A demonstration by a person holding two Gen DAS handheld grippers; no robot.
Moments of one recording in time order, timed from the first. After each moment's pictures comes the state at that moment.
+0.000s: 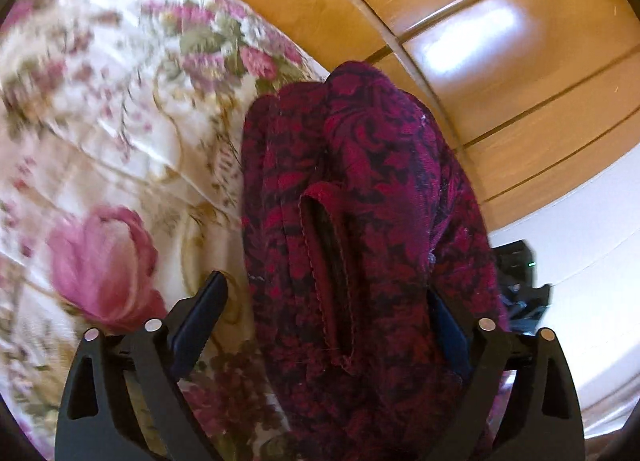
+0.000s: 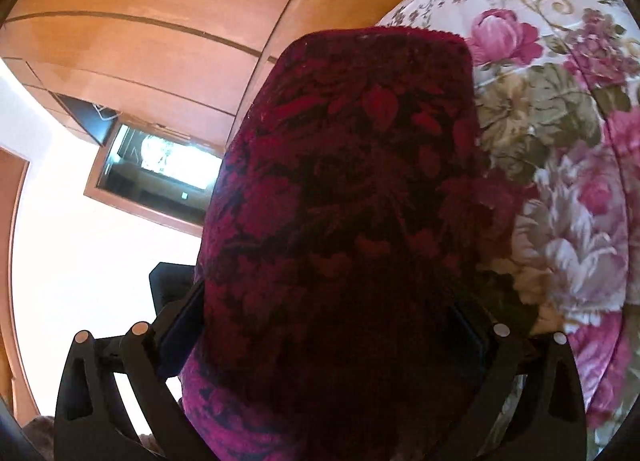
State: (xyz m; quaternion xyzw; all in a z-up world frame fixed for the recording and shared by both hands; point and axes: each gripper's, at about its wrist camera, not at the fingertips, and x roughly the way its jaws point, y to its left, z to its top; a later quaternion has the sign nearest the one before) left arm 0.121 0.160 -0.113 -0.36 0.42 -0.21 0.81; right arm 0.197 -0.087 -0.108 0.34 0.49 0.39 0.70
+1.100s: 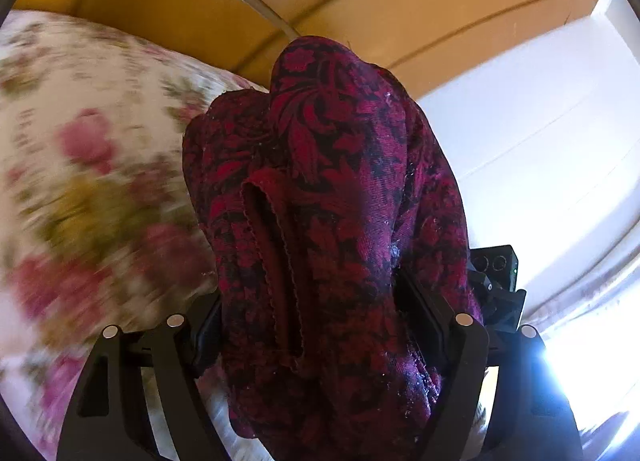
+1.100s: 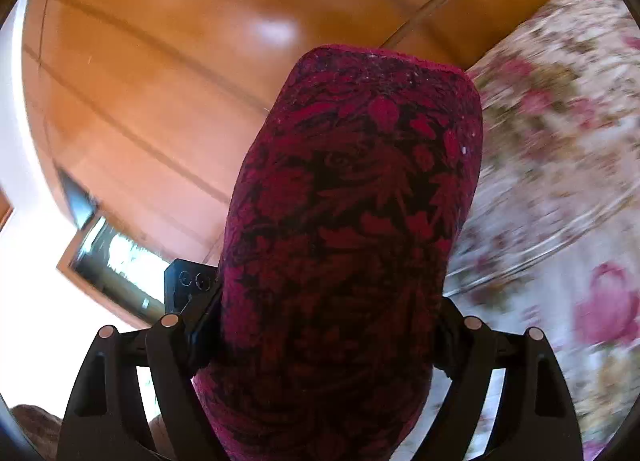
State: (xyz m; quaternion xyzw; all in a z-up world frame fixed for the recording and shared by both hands) left arm 0.226 -0.135 -0.039 -0.26 0.45 -0.47 0.71; right arm 0.081 -0.308 -0.032 0.39 0.31 0.22 0.84
